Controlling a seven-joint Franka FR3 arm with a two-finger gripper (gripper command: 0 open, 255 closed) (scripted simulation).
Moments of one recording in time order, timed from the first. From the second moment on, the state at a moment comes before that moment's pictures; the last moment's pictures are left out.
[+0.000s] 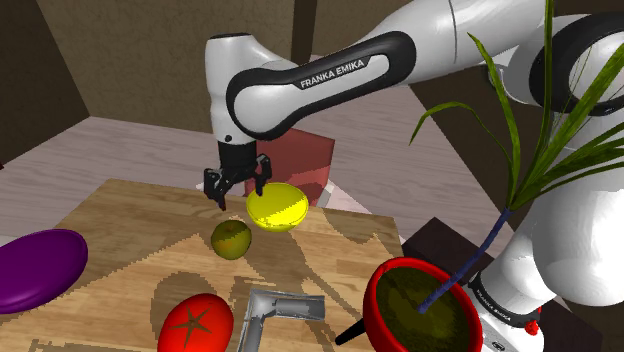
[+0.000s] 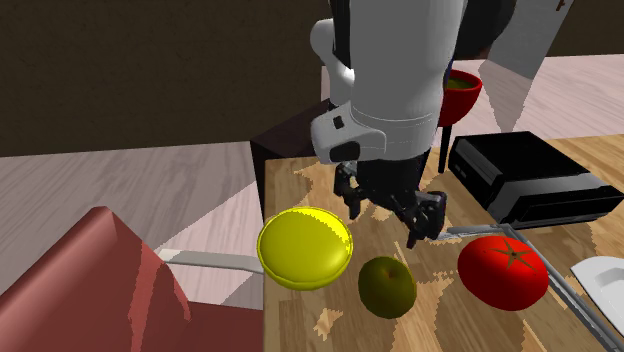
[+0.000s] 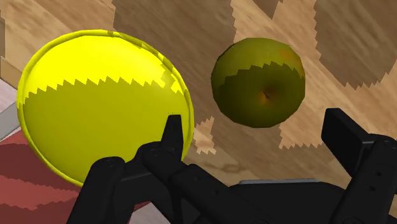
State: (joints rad) arm 0.29 0.42 0.40 -1.68 -0.06 2.01 0.67
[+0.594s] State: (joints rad) arm 0.34 0.56 0.38 -1.59 -0.10 2.06 0.70
